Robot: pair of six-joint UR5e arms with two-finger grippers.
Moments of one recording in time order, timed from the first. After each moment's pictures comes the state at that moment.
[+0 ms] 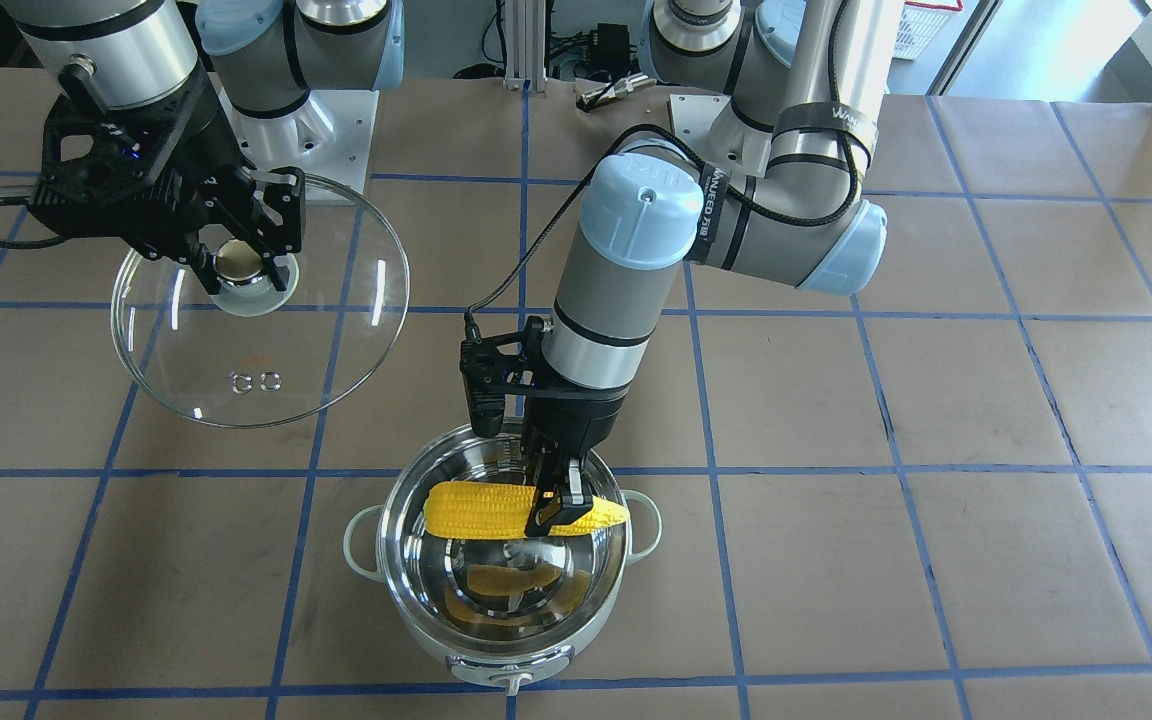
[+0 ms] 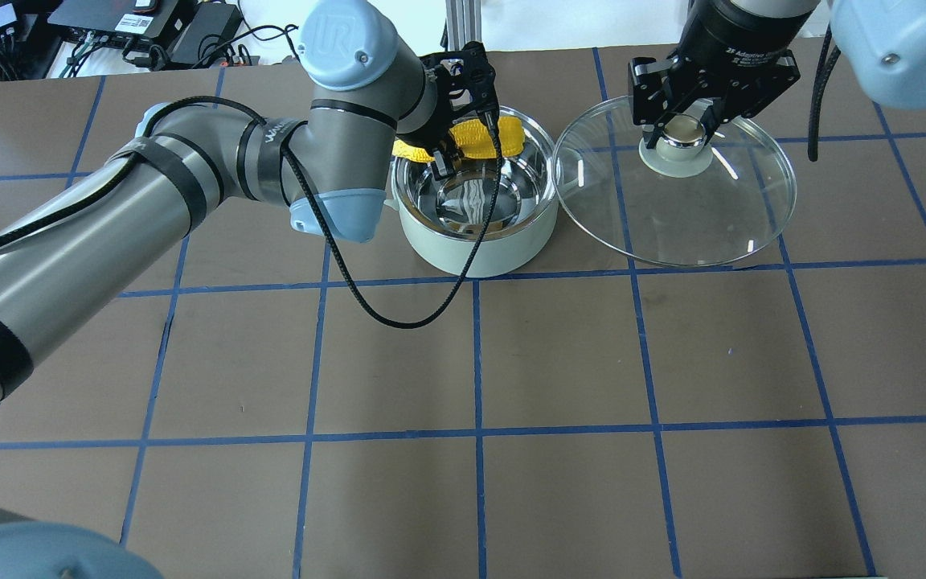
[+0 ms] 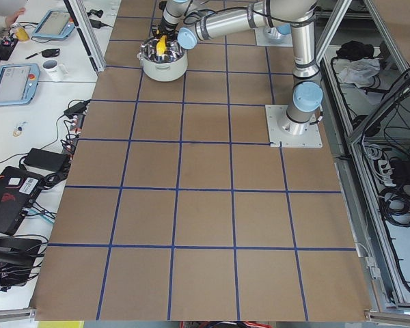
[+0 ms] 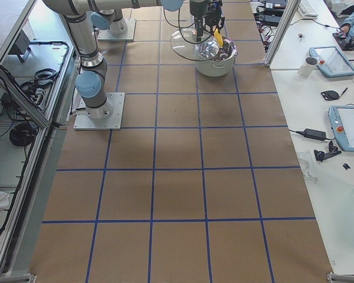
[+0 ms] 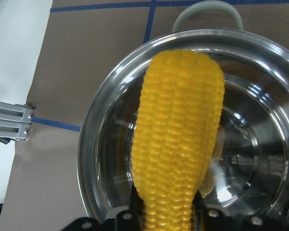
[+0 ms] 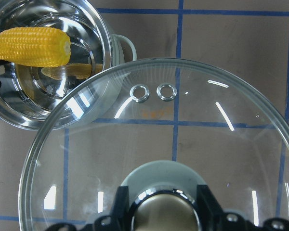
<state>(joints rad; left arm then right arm) -1.85 -2.00 -1.60 -0.67 1.46 1.10 1.61 -1.53 1.48 -1.62 -1.53 0.00</state>
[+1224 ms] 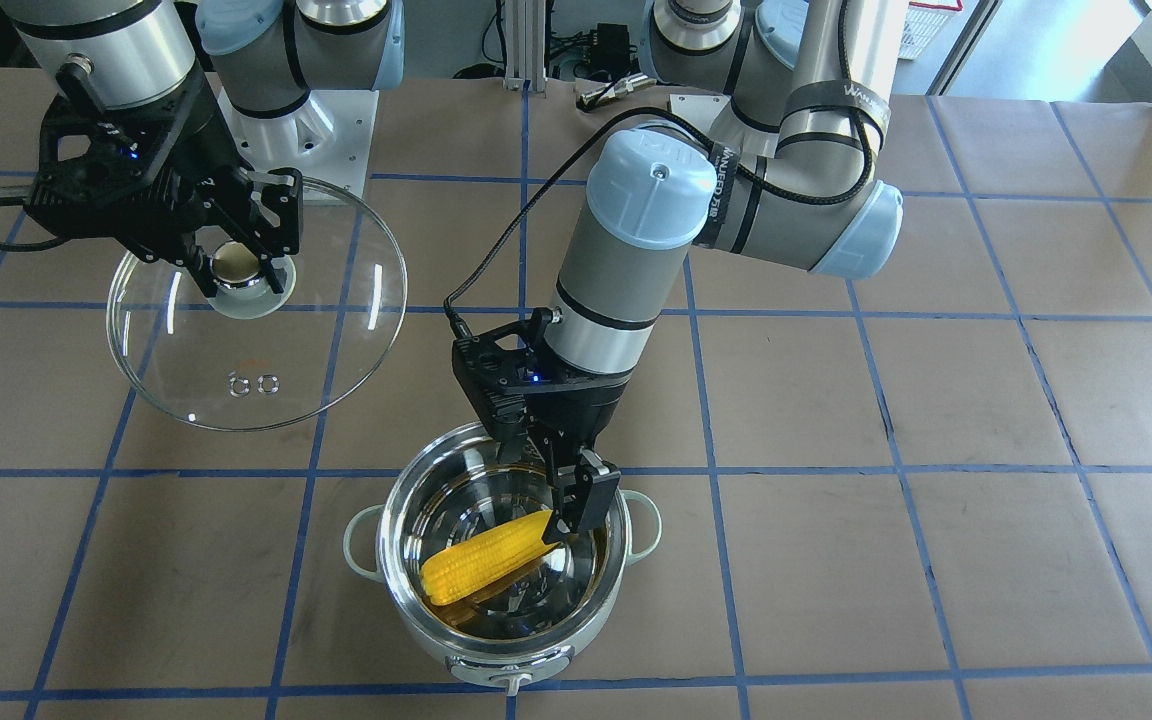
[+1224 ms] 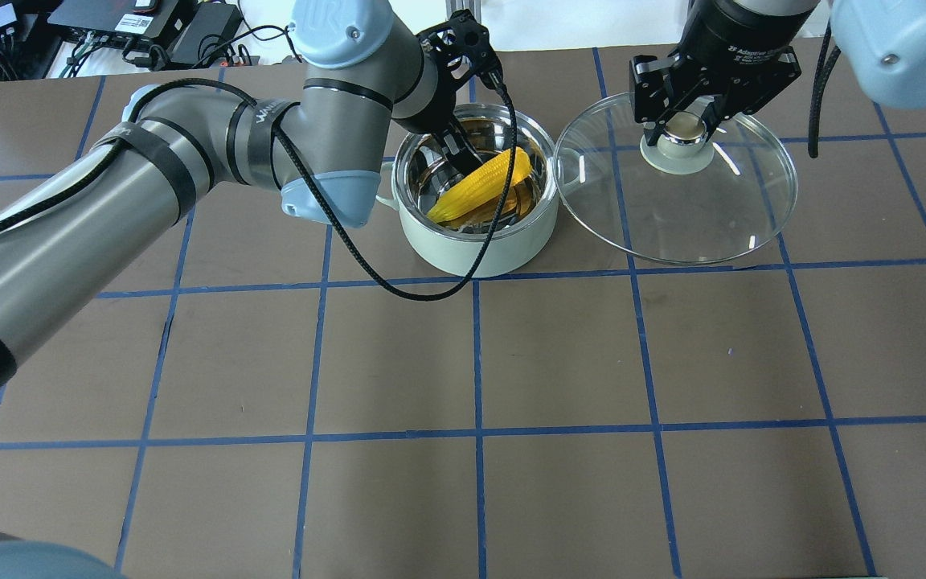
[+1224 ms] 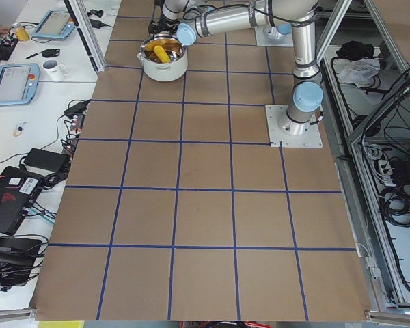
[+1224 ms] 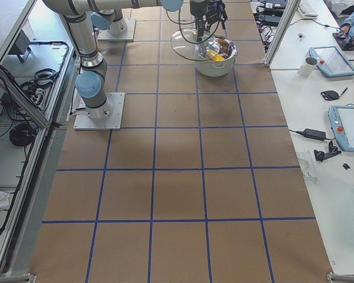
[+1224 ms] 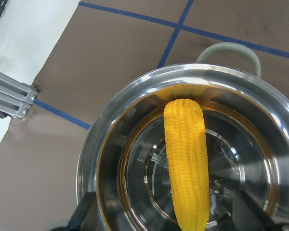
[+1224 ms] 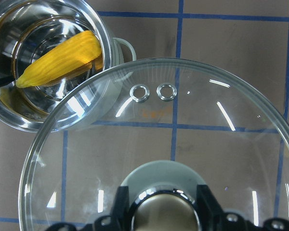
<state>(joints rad) -1.84 -1.97 -1.57 -0.72 1.42 0.83 1.61 -1.53 1.48 -1.63 -1.53 -0.01</state>
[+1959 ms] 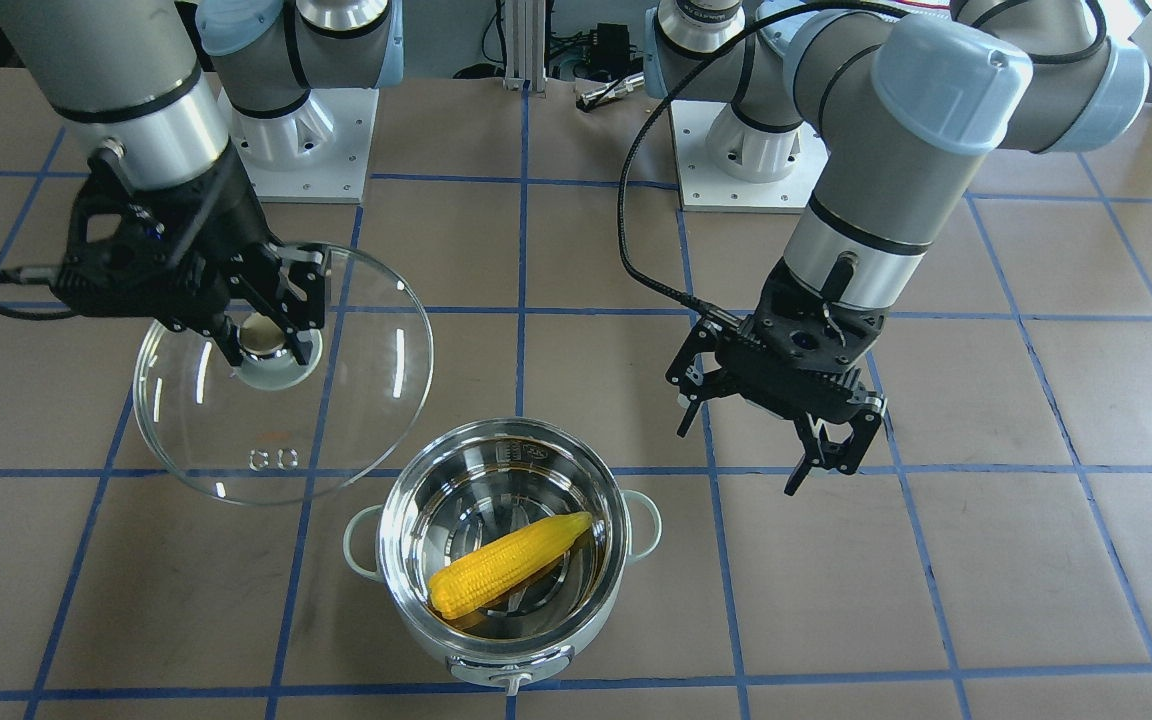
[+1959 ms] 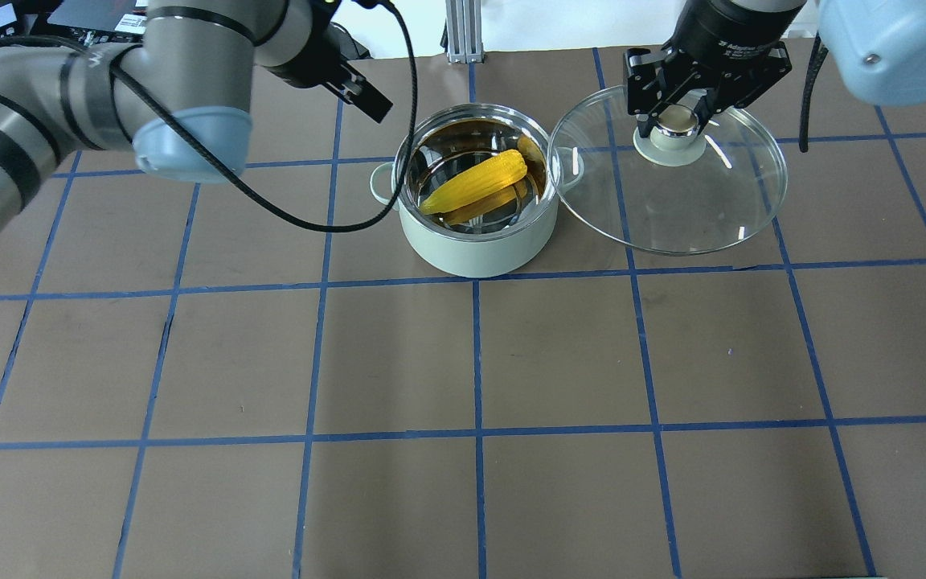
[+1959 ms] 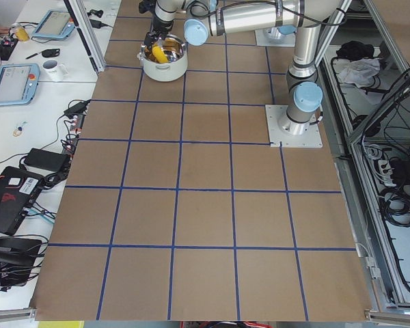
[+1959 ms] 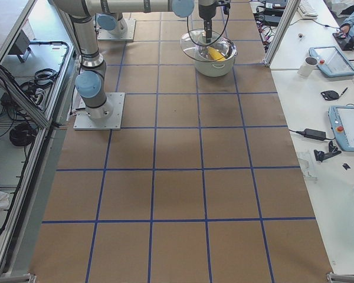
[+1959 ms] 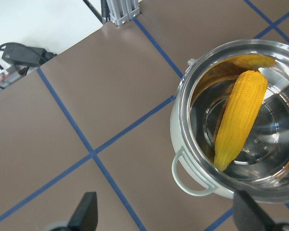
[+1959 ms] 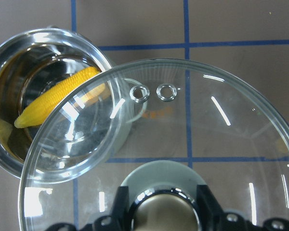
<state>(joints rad) -1.60 -1.78 -1.56 -1.01 1.39 0.51 1.64 -1.43 1.46 -1.77 -1.53 0.09</state>
